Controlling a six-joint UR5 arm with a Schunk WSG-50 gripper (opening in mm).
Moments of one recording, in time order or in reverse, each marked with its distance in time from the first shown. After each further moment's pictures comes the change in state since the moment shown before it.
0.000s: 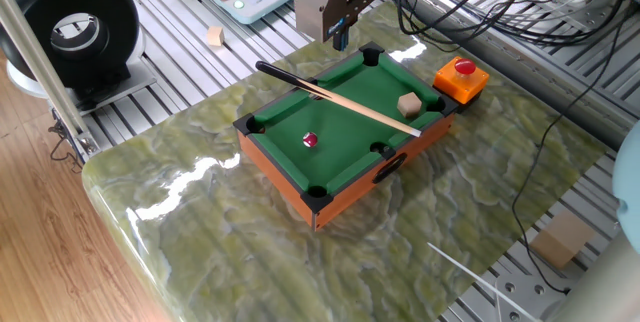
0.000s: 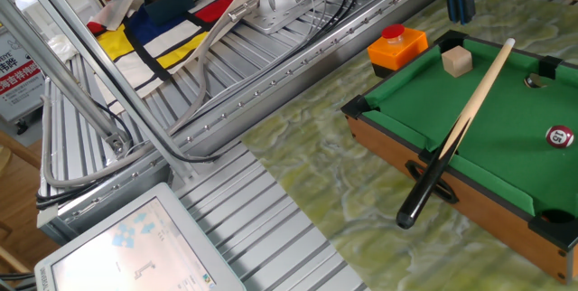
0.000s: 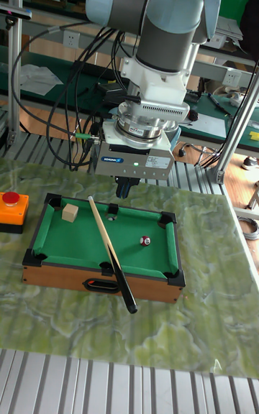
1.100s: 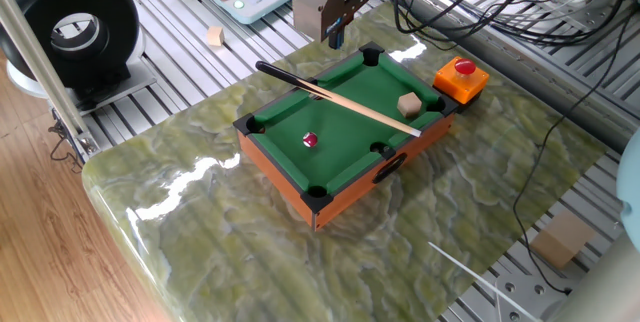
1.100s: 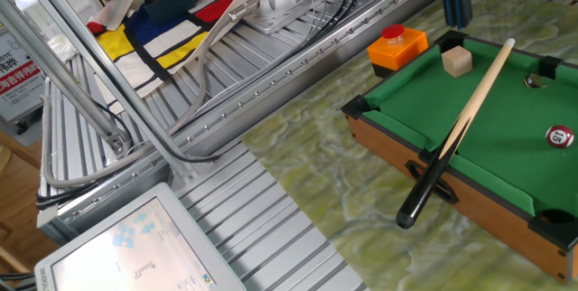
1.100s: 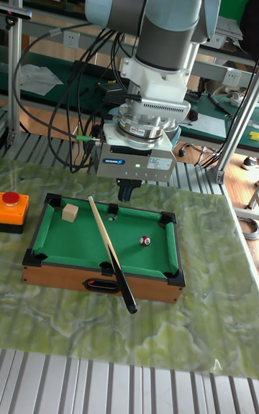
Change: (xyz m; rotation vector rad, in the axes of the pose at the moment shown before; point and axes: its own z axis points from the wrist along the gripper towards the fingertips) arm -0.014 0.005 0.000 -0.022 -0.056 0.010
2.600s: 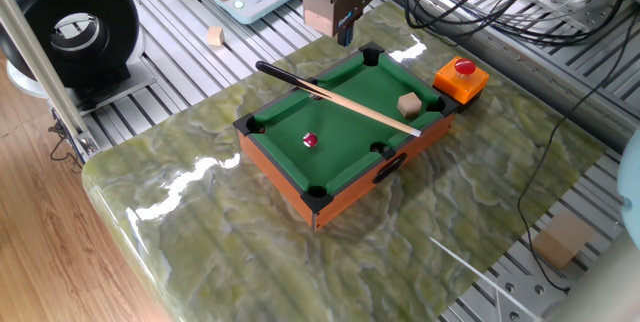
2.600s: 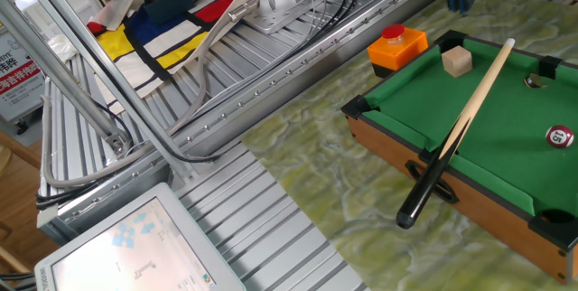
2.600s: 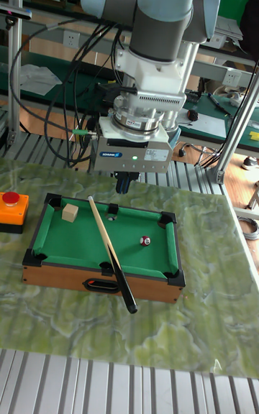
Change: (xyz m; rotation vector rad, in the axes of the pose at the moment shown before) arm 0.009 -0.008 -0.005 -0.018 0.026 -0.052
